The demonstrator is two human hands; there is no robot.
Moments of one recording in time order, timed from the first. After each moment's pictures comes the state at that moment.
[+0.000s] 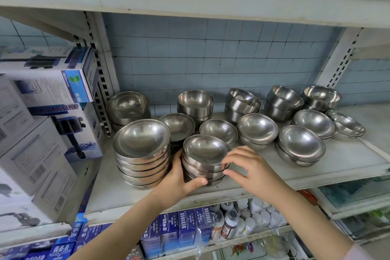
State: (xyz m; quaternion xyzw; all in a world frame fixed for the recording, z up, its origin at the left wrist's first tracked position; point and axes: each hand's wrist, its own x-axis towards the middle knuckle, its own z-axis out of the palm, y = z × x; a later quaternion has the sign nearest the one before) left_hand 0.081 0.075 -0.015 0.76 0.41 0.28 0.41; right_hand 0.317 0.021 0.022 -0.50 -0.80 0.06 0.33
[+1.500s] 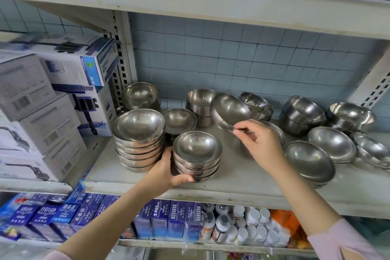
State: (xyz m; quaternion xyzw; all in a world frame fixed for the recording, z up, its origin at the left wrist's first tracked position) left_hand 0.093 0.059 -0.012 0.71 0.52 0.32 0.35; right_hand 0.362 0.071 0.071 -0.49 -0.73 0.13 0.46
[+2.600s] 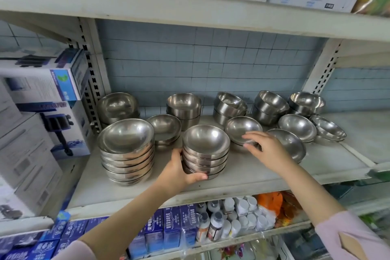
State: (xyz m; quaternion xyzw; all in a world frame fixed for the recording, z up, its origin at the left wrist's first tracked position) left_hand 0.132 0.077 -0.014 0.70 0.49 0.30 0.42; right_hand 0.413 0.040 0.046 -0.67 -0.70 0.02 0.25
